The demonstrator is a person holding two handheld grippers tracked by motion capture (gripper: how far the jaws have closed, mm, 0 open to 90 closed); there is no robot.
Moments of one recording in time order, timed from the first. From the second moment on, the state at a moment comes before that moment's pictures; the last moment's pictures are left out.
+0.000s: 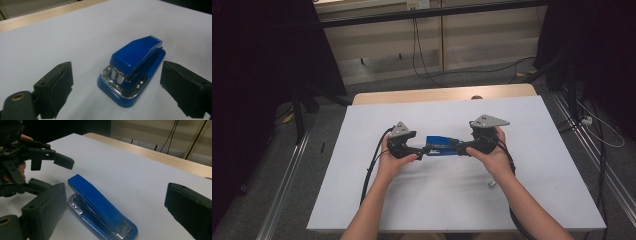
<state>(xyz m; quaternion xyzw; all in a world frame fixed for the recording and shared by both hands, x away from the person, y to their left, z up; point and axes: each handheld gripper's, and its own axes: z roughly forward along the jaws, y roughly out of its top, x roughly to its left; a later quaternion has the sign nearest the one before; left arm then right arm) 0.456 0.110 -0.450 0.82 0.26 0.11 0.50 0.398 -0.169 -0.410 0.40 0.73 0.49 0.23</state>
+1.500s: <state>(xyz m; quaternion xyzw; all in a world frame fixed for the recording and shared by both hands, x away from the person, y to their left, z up) 0.462 0.101 -0.433 0.82 0.21 0.06 0.54 0.387 -0.145 -0.439 0.39 0.76 0.47 0.21</state>
